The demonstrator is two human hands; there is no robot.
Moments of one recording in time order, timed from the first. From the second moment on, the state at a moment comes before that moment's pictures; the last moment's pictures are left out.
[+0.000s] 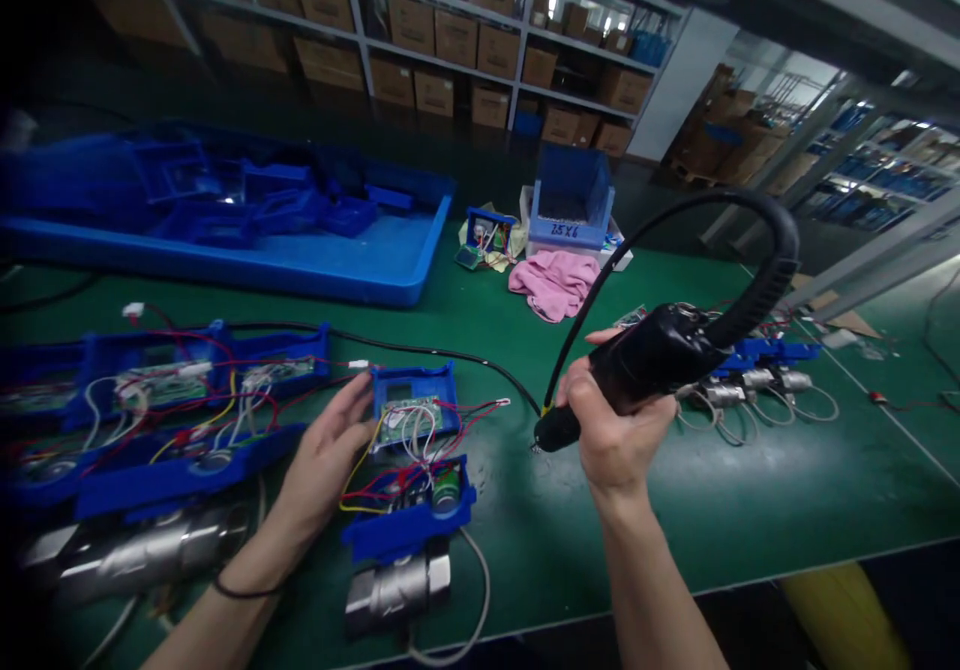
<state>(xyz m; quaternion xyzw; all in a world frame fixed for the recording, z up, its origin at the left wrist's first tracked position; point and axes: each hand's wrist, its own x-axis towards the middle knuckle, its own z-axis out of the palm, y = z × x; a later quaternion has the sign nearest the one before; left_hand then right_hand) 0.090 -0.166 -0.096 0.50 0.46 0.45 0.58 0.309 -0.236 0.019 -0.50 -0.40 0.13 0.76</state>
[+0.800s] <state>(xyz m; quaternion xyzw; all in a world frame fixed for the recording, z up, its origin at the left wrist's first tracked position) 0.082 -0.189 -0.061 0.72 0.41 0.52 0.20 0.314 -0.243 0.057 -0.43 -0.27 0.17 0.84</state>
